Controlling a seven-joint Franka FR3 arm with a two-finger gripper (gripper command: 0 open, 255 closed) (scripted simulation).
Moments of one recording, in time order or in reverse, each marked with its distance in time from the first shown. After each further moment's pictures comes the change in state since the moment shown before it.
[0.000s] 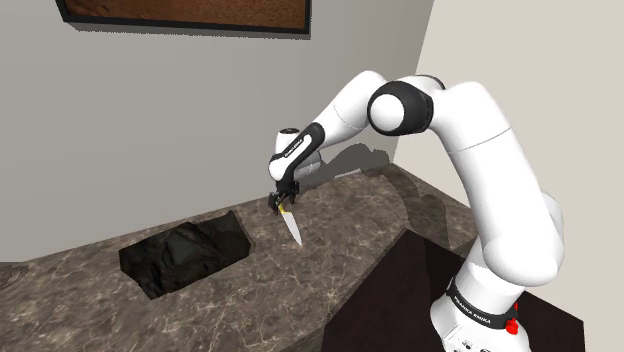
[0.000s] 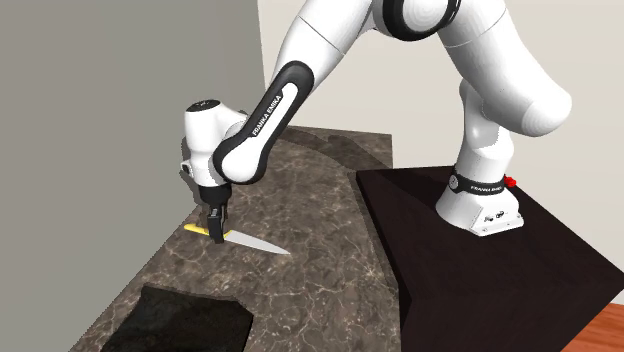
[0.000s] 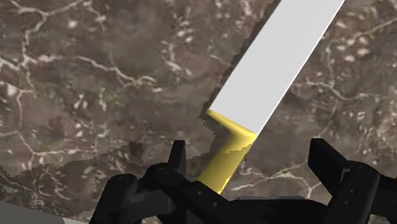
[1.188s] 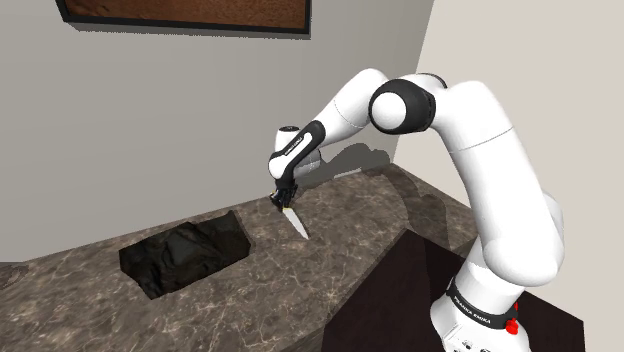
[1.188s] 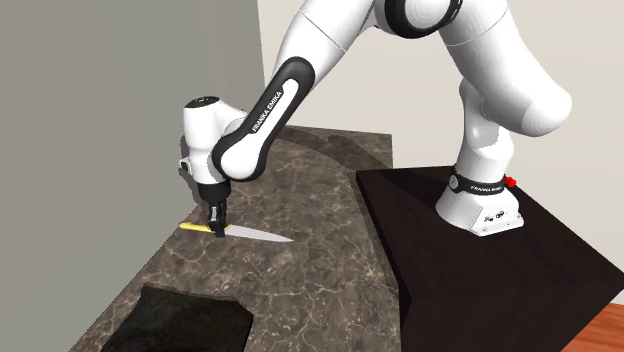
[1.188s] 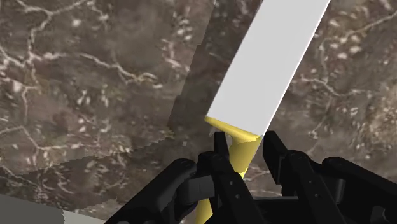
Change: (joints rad) arm 0.002 -0.015 -0.001 -0.002 -0.001 -0.012 0.002
